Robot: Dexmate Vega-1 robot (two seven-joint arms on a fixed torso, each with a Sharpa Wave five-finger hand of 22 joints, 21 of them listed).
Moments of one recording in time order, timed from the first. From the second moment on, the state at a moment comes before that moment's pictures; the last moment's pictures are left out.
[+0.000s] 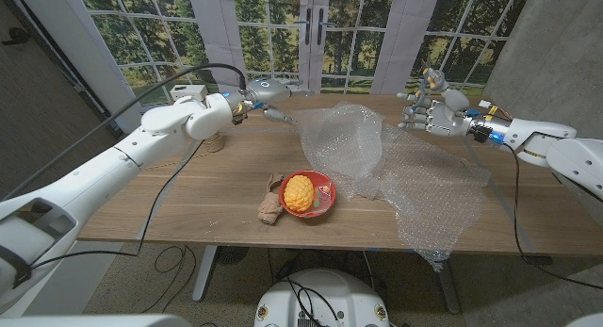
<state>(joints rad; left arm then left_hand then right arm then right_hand) 0.51 0.86 0.61 -1.70 0.78 -0.30 -0.09 0.92 0.02 0.23 -0.15 0.22 0.10 -0.17 0.17 0.20 0.21 -0.11 0.20 0.42 0.00 -0.03 0.17 0.18 0.14 0.08 0.19 0.18 -0.96 -1.00 -0.08 -1.66 1.21 -0.29 0.71 0.49 -0.06 -0.19 0.09 0.32 0.73 -0.07 0.18 0.31 0.55 -0.03 1.05 0.98 0.64 -0.06 0.63 1.09 0.52 0.08 0.86 0.26</state>
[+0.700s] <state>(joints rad) 0.44 0.85 0.68 -1.72 0.85 -0.30 -0.20 0.94 0.04 0.25 -0.16 0.22 0.15 -0.16 0.20 0.20 0.18 -0.12 0.20 0.41 -0.02 -0.03 0.17 0.17 0.12 0.07 0.19 0.18 -0.95 -1.01 -0.08 -1.65 1.21 -0.30 0.74 0.49 -0.06 -0.21 0.09 0.32 0.72 -0.07 0.18 0.29 0.55 -0.02 1.05 0.97 0.64 -0.06 0.63 1.09 0.52 0.08 0.86 0.26</state>
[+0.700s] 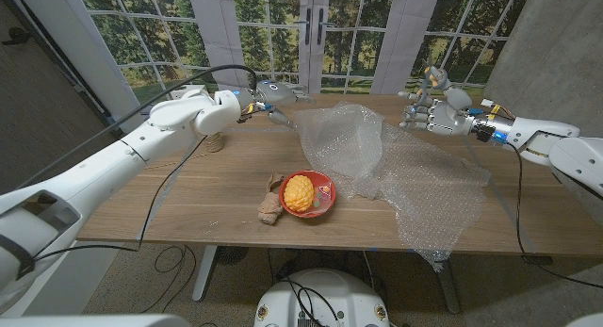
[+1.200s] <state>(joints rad) 0.44 0.85 0.68 -1.72 0.89 -0.41 -0.23 0.94 0.05 0.25 -0.16 0.22 0.15 -0.16 0.20 0.20 0.17 -0.13 0.20 0.41 -0.03 -0.03 0.17 0.17 0.12 0.06 0.19 0.18 -0.97 -1.01 -0.07 -1.64 1.21 -0.30 0.74 0.49 -0.06 -0.21 0.09 0.32 0.72 -0.07 0.18 0.28 0.55 -0.02 1.05 0.97 0.64 -0.06 0.63 1.09 0.52 0.08 0.87 0.26</state>
